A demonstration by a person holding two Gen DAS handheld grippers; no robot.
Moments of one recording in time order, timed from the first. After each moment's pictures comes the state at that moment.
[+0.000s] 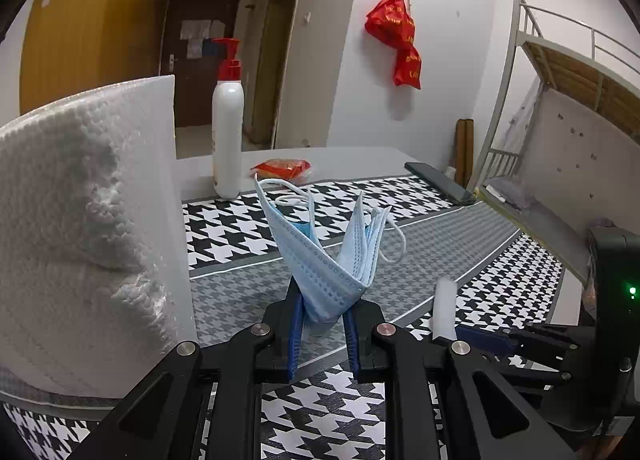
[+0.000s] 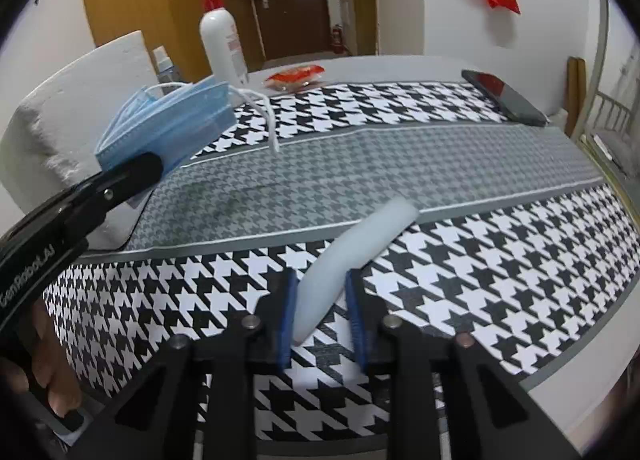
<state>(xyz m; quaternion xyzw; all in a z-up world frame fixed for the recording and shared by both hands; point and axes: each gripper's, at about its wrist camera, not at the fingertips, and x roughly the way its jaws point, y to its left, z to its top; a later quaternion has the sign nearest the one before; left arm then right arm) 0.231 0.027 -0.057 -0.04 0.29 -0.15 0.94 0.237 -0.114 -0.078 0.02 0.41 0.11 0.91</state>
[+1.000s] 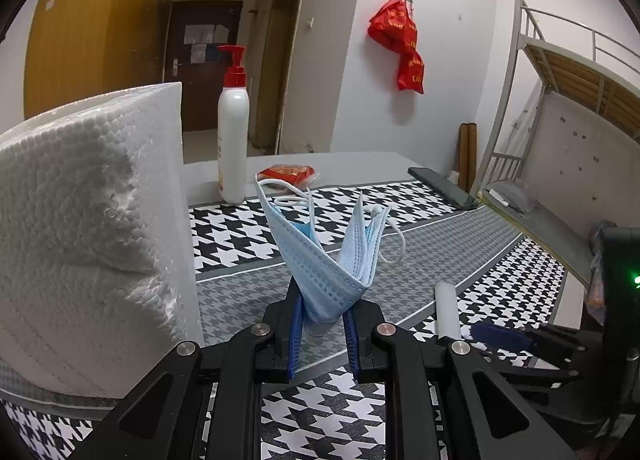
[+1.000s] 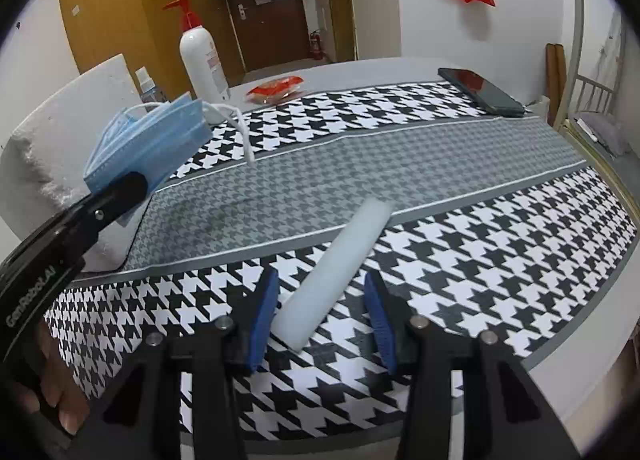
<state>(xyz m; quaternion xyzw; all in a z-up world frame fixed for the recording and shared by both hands) 0.228 0.028 -0.053 -0.04 0.28 -0.14 0.95 0.237 -0.113 -0.078 0.04 0.41 0.07 0.91</state>
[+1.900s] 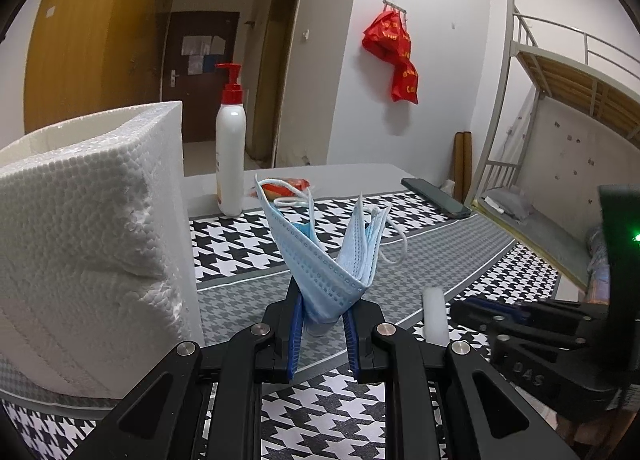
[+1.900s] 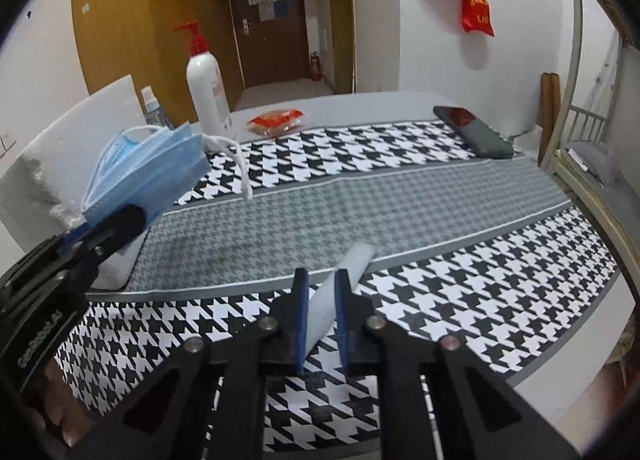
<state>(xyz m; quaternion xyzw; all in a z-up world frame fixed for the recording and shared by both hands) 0.216 0.032 -0.049 -0.04 0.26 -0.15 0.95 0.230 -0.118 -0.047 0.01 0.37 0.06 0.93</state>
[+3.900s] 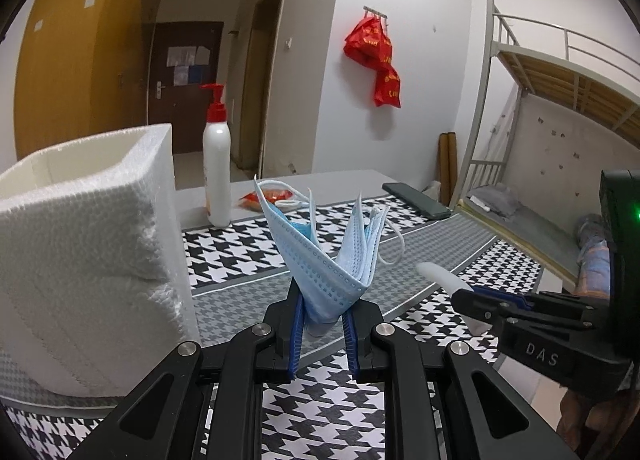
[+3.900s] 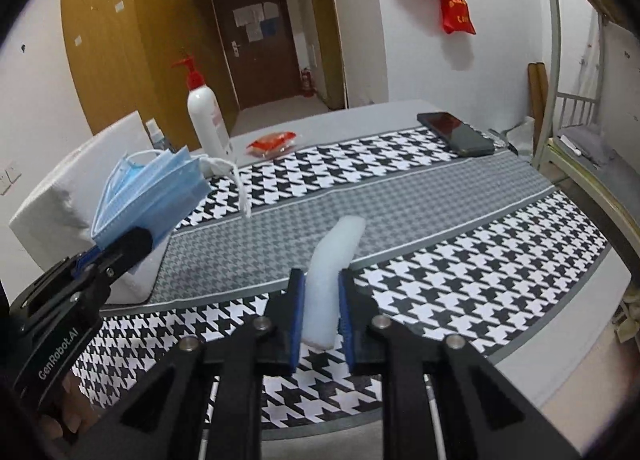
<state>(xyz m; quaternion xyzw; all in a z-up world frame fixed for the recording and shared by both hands) 0.197 0.024 -0.031 -0.02 0.24 -0.17 0.95 0.208 -0.133 -0.025 0.06 0.34 0.06 0.94</state>
